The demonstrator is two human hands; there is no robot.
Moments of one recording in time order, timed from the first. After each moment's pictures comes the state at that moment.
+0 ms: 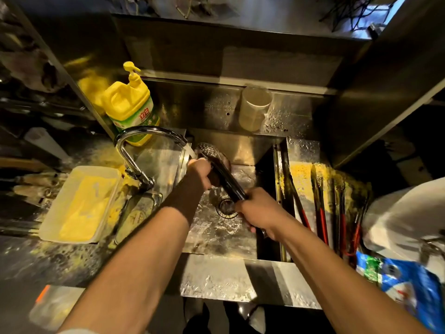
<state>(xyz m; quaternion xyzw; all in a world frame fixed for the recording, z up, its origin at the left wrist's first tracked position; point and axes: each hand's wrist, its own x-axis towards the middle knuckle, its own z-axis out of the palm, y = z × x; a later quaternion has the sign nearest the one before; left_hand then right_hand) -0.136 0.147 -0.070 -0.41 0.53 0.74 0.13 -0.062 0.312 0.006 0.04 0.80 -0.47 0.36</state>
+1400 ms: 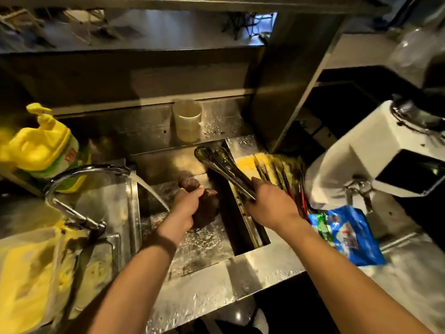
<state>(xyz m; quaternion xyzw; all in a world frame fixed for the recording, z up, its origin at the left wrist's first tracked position) -0.095 0.202 -0.067 -0.29 0.61 0.71 0.20 -0.037 0.389 0.023 0.04 0.99 -0.13 0.07</state>
